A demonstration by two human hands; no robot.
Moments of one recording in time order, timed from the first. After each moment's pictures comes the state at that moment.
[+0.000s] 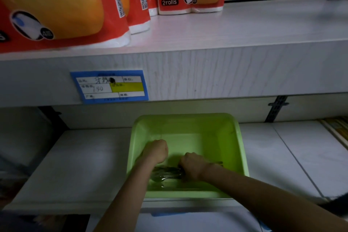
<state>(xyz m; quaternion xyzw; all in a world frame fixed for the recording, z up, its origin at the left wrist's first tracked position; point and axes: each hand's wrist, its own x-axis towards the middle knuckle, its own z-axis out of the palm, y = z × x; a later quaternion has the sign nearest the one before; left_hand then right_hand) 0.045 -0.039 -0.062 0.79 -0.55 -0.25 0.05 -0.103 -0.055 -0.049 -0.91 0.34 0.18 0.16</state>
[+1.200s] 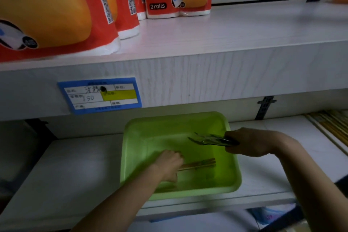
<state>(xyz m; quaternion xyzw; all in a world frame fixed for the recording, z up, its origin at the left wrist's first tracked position) -0.001 -0.039 -0.063 0.55 -0.80 -0.04 -0.22 -0.218 -0.085 0.063 -0.85 0.44 0.20 0.20</state>
